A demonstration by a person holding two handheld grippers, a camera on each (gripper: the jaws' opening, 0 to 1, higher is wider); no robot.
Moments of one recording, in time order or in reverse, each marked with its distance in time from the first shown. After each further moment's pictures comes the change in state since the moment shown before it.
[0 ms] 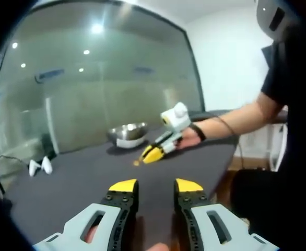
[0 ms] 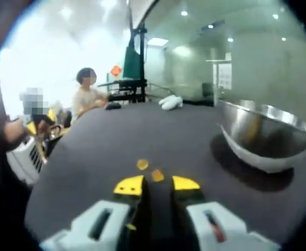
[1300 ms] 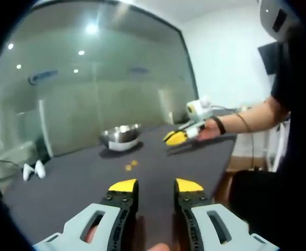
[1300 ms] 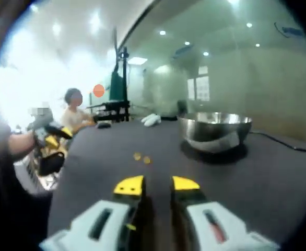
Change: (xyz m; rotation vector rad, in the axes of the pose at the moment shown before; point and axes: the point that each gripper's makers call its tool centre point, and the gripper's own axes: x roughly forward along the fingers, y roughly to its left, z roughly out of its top) left arm 0.019 -0.014 0.006 0.013 -0.007 -0.044; right arm -0.121 -0.009 -0.010 0.097 -0.147 -0.165
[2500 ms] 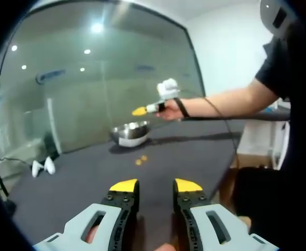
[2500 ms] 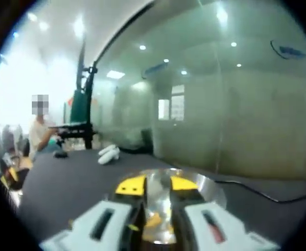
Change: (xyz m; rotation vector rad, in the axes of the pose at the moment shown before) left arm -0.019 0.013 -0.006 0.003 0.031 0.063; right arm 0.090 -0.126 0.135 -0.046 -0.155 -0.235
